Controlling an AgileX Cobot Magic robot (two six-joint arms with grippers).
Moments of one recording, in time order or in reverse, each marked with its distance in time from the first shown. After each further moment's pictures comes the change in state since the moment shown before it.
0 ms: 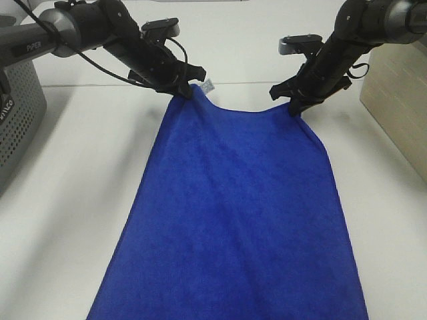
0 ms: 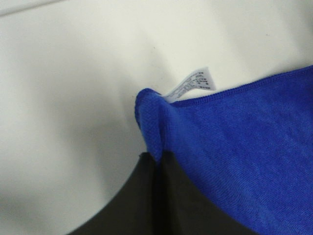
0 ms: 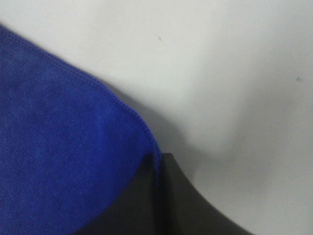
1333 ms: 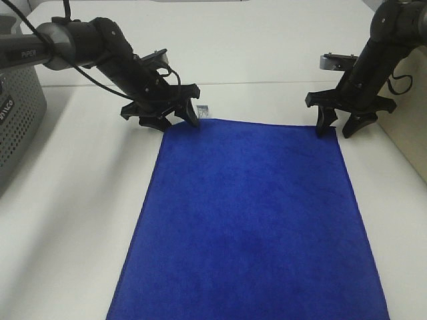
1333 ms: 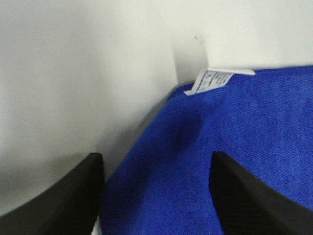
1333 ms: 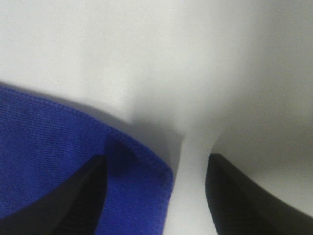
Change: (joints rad) left arm 0.017 -0.017 0.160 -0.093 0.092 -0.172; right arm -0.118 0.012 0.006 -0.064 0.243 0.227
